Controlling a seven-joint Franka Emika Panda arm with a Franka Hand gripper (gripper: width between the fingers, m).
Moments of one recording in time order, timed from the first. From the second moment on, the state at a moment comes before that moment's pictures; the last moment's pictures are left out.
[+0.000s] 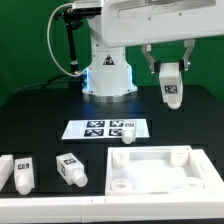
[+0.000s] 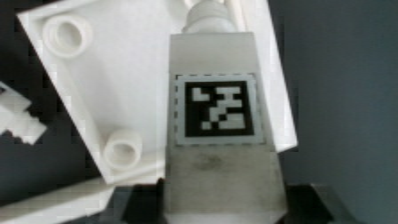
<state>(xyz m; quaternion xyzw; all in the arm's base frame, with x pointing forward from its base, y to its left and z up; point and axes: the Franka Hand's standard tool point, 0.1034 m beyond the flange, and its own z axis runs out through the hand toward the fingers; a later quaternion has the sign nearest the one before) 0.576 0.080 0.193 -0.98 0.16 -0.08 0.05</state>
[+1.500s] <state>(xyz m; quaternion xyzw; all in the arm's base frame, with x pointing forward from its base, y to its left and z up) 0.635 0.108 0.141 -0.95 0.00 -0.32 0.00</state>
